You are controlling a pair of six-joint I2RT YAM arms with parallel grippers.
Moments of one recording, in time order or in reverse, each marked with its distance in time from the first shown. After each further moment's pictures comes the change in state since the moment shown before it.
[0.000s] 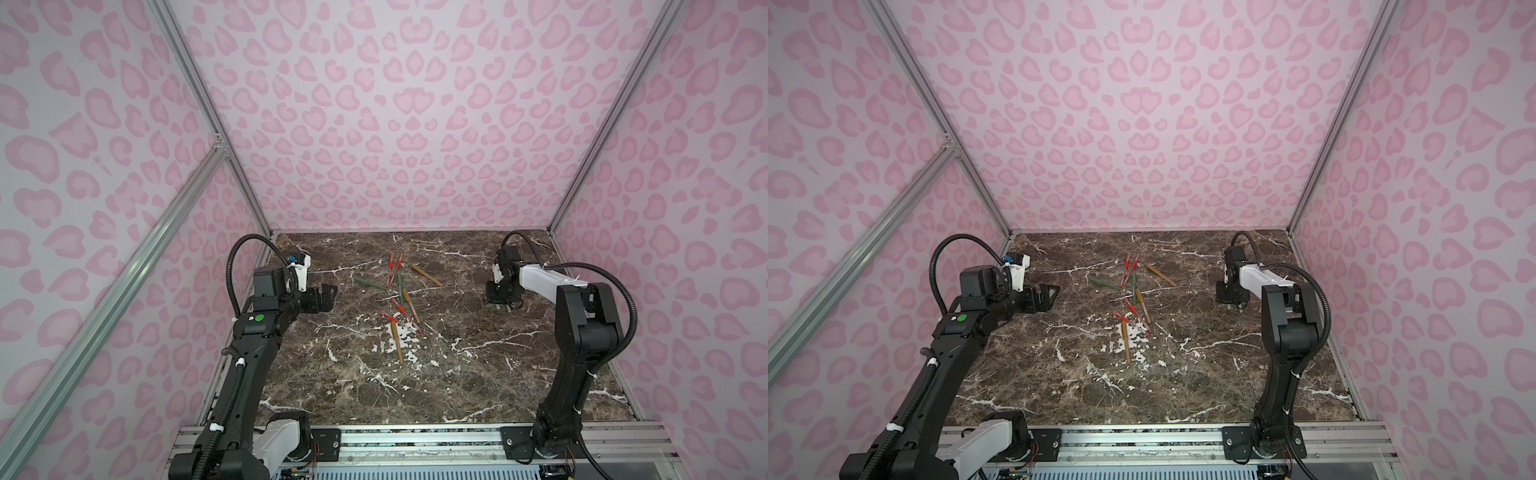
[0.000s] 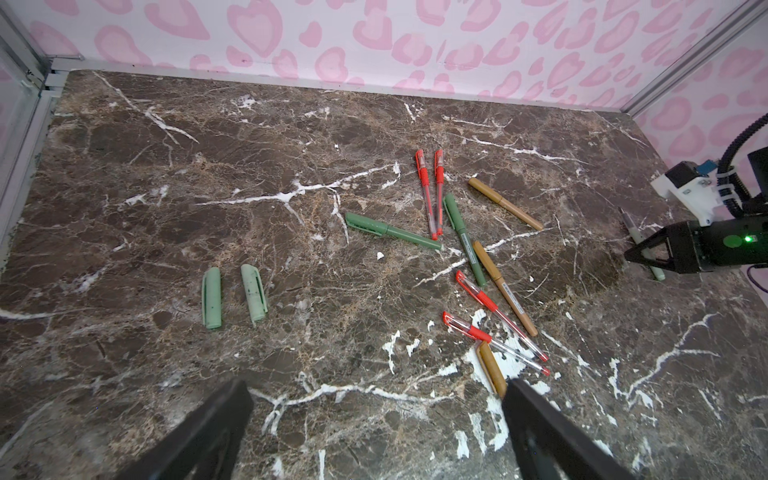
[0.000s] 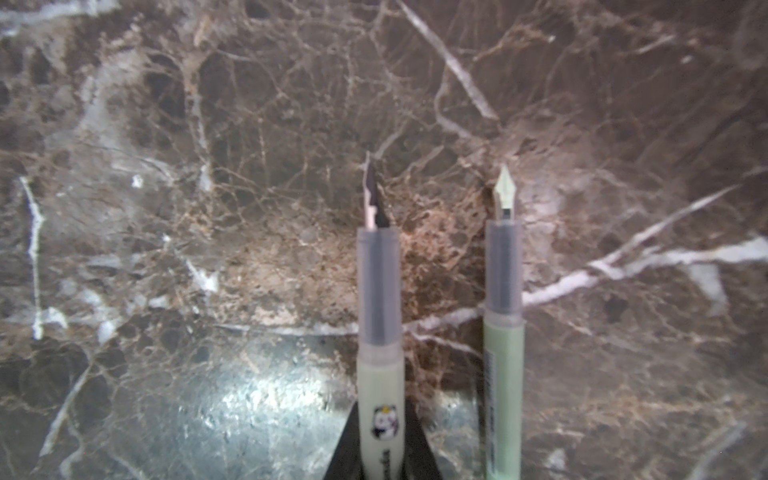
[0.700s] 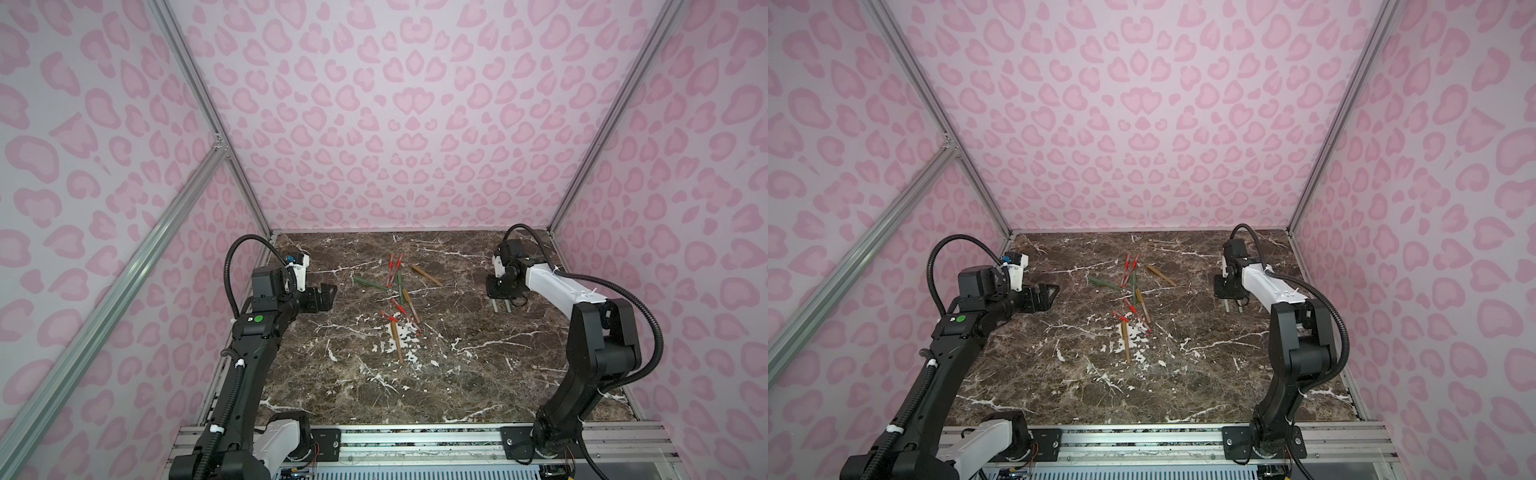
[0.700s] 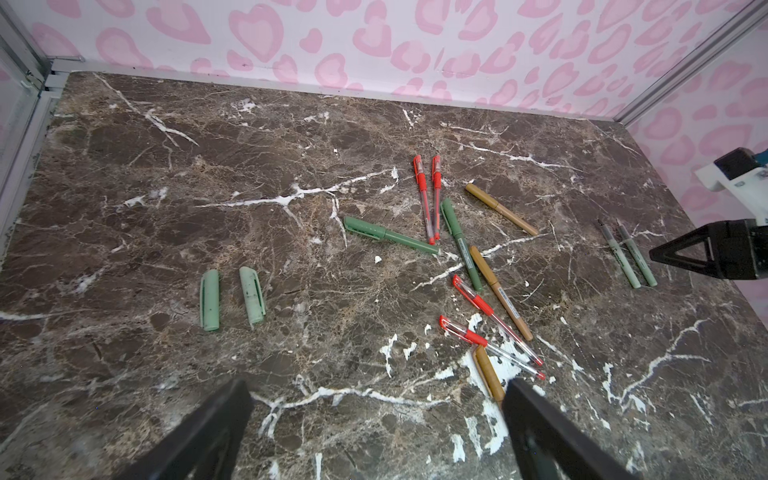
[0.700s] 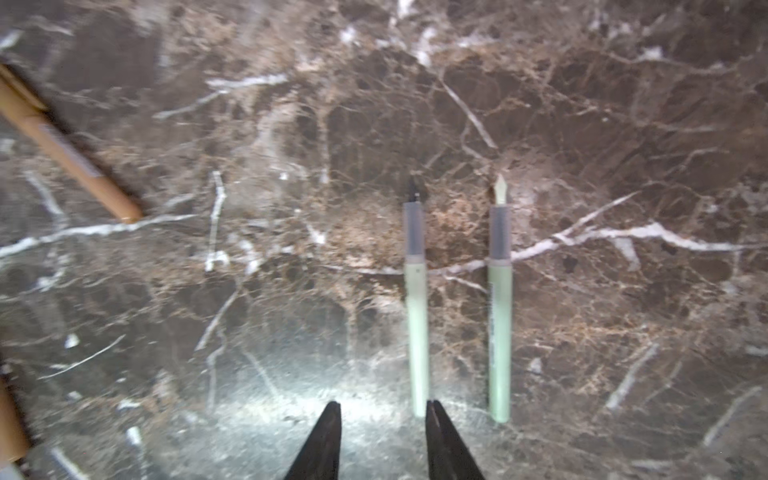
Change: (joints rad) left arm 0.011 -0.007 -0.004 0.008 0.015 -0.010; right arm 0.065 -0.188 -0.010 -0.074 -0.023 0.018
